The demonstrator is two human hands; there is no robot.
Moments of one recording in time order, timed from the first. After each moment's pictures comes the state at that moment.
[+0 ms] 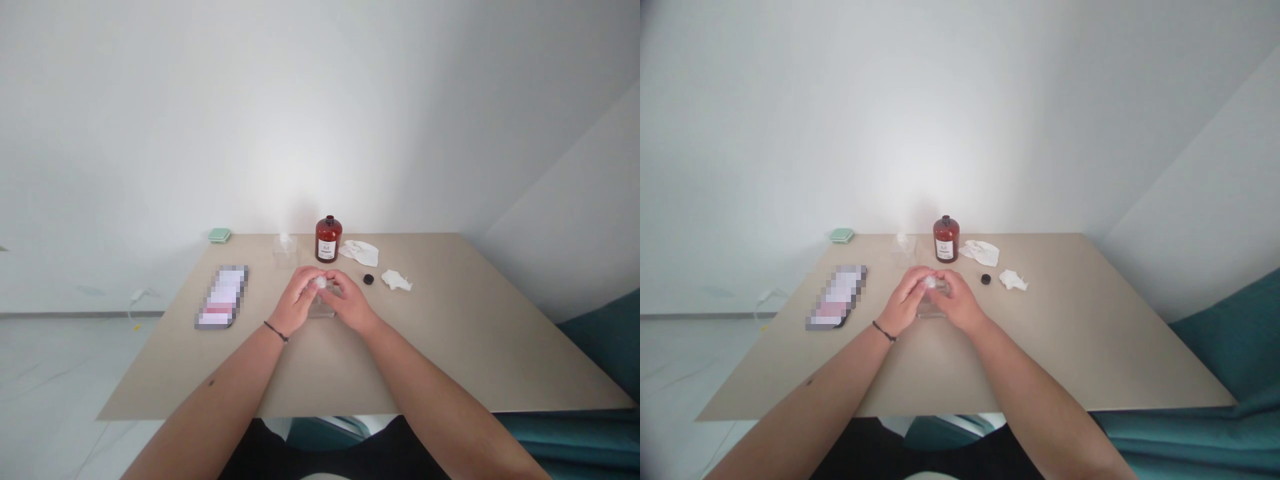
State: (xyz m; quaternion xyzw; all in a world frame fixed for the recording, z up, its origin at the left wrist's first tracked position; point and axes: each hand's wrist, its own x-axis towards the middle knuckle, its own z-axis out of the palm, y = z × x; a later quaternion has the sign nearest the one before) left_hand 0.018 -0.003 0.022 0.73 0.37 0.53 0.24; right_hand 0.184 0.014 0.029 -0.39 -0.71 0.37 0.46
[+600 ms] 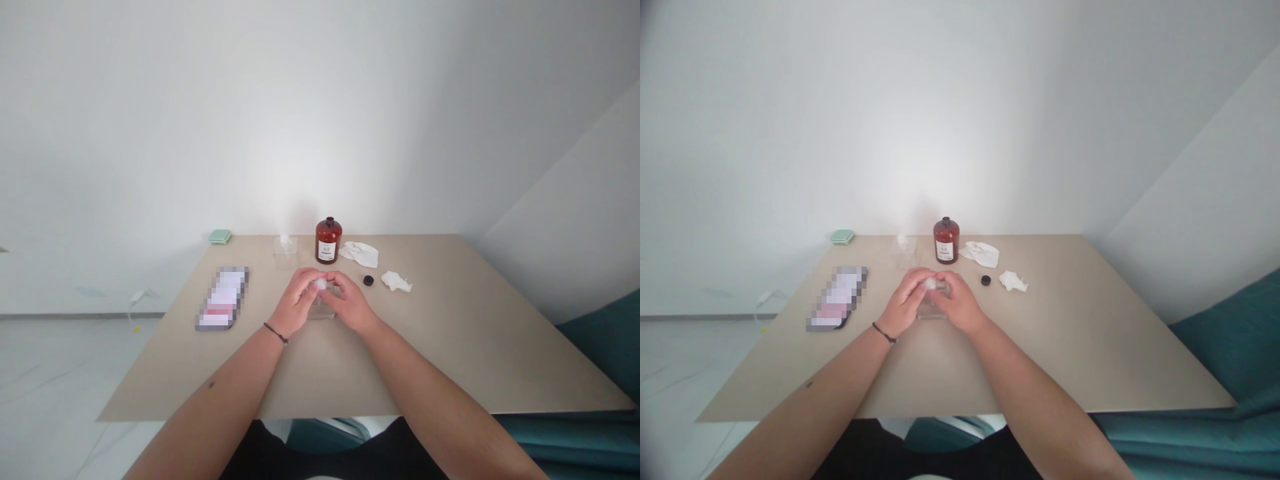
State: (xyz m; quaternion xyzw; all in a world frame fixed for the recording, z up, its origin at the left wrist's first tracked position) left_hand 0.017 -0.004 0.023 0.73 0.37 0.52 0.24; right_hand 0.185 0.014 0.032 -0.39 -0.71 0.37 0.46
